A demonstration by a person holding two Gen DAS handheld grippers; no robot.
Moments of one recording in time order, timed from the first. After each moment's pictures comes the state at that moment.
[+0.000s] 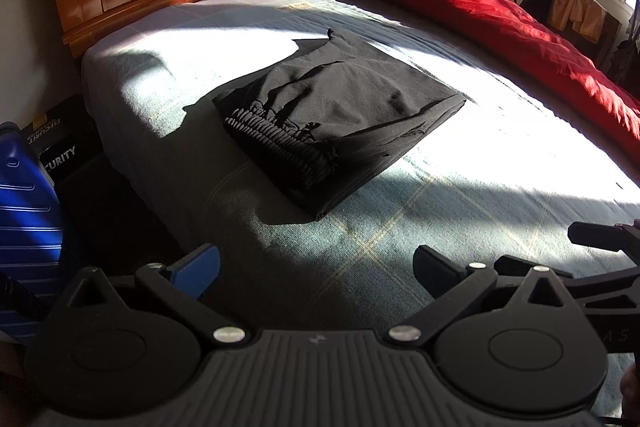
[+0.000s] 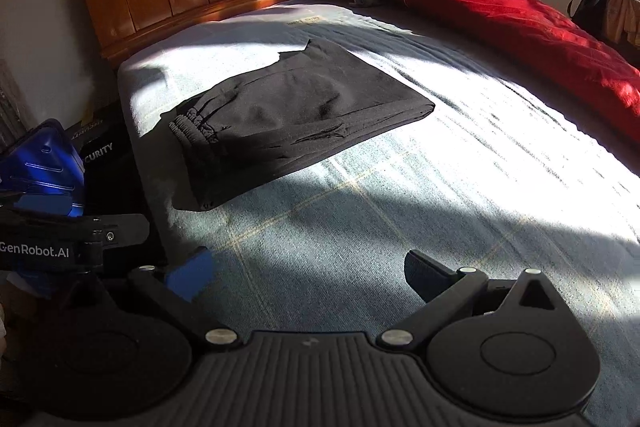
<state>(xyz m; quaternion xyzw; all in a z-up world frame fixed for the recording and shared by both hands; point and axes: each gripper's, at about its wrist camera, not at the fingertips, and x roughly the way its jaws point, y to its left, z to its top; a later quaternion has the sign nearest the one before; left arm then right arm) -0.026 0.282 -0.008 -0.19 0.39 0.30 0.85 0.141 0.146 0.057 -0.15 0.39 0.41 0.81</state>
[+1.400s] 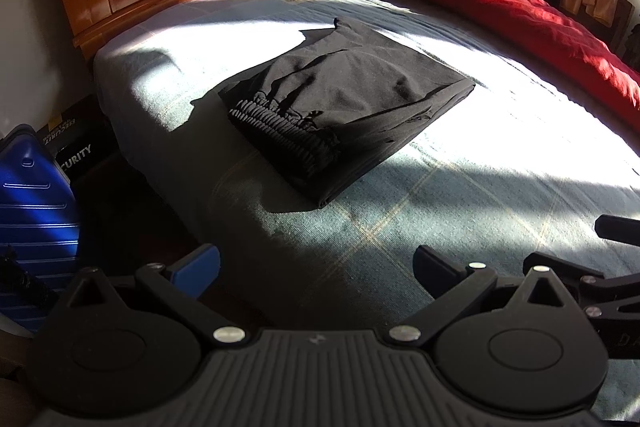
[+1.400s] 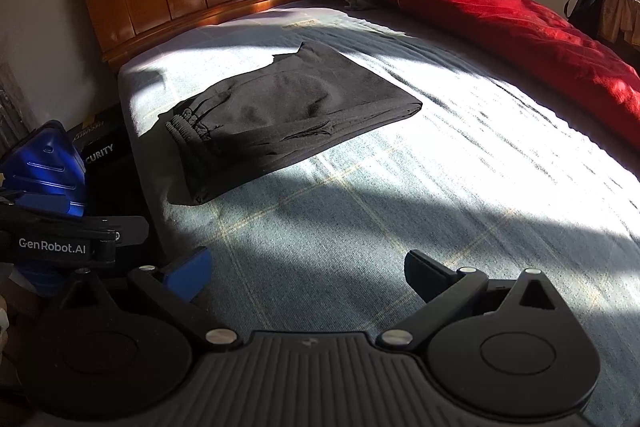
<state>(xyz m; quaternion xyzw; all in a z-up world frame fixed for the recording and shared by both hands) -0.011 0.270 -0.010 -0.18 0.42 0.32 0.83 0.147 0.125 0.060 -0.14 0.39 0.41 0.81</state>
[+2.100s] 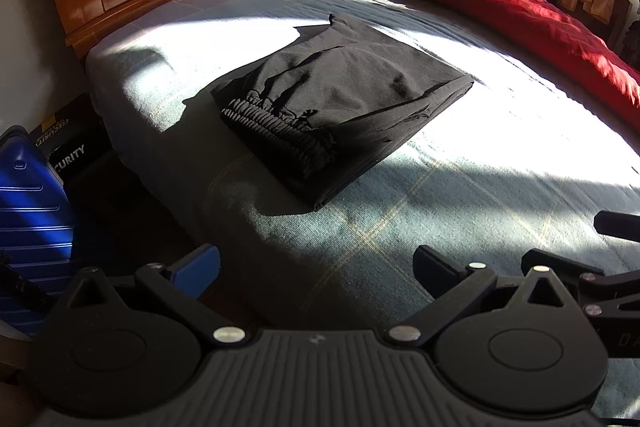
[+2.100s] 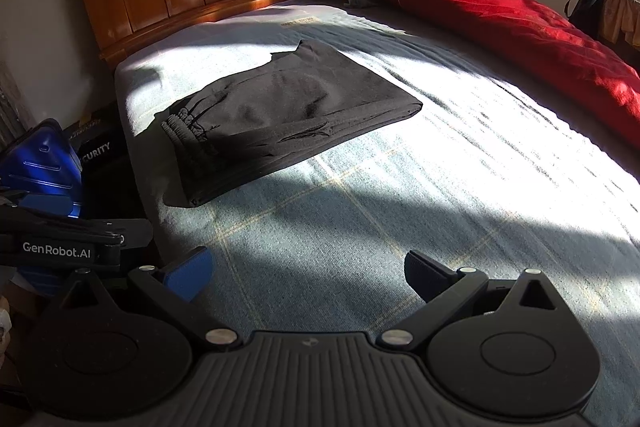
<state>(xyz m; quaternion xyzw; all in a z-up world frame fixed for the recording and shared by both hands) -0.004 0.274 -0.015 -0.17 0.42 0.32 0.83 0.152 0.130 0.058 -0.15 0.39 0.41 0.81</state>
